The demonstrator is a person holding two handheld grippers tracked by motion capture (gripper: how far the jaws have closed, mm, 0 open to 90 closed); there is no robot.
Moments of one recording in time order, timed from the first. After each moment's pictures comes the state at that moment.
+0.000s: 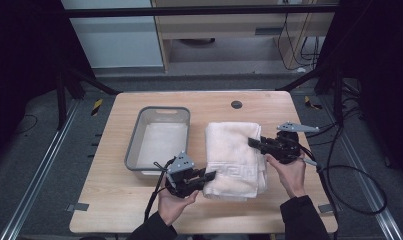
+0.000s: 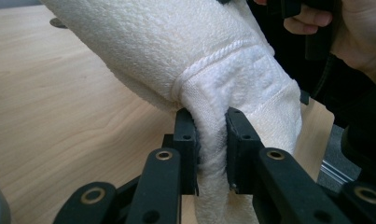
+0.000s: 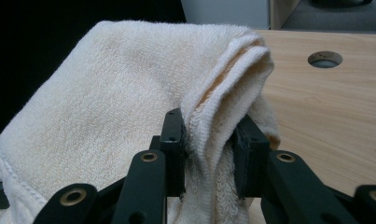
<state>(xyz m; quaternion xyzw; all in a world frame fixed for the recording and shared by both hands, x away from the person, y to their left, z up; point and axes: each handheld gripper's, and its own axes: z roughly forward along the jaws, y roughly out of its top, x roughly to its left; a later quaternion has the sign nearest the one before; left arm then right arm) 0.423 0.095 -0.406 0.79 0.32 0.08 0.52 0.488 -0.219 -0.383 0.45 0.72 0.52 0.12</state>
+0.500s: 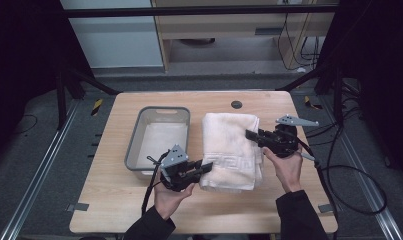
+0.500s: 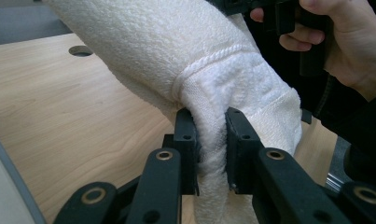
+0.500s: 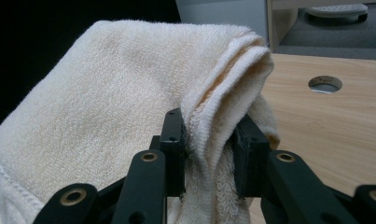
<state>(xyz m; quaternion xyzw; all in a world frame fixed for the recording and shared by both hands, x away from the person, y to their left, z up) 0.429 0.105 -0.384 0.77 0.31 0.10 0.54 0.495 -0.210 -0.367 0.44 0.70 0.54 0.14</state>
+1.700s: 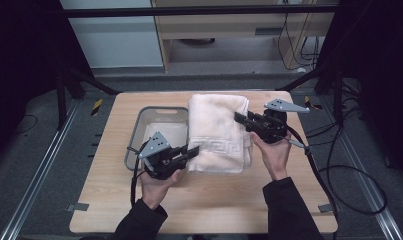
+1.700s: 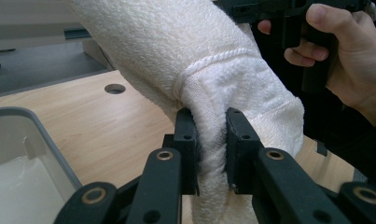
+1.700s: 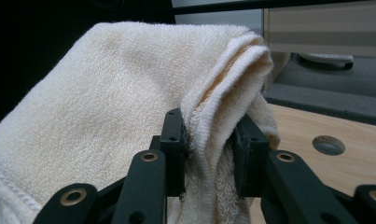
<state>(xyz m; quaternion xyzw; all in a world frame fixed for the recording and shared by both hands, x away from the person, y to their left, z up) 0.440 0.138 -0.354 0.74 0.31 0.14 0.58 0.507 -0.174 -0.324 0.41 0.69 0.57 0.19</state>
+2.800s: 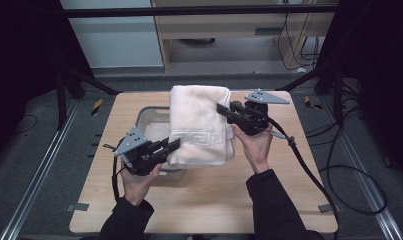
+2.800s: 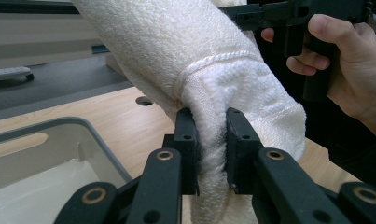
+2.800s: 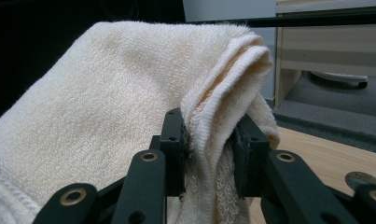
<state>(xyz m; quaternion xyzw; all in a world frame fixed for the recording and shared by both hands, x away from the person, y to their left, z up) 0.439 0.179 -0.338 0.72 0.33 0.18 0.59 0.520 -0.128 -0.309 0.38 0.68 0.59 0.20</state>
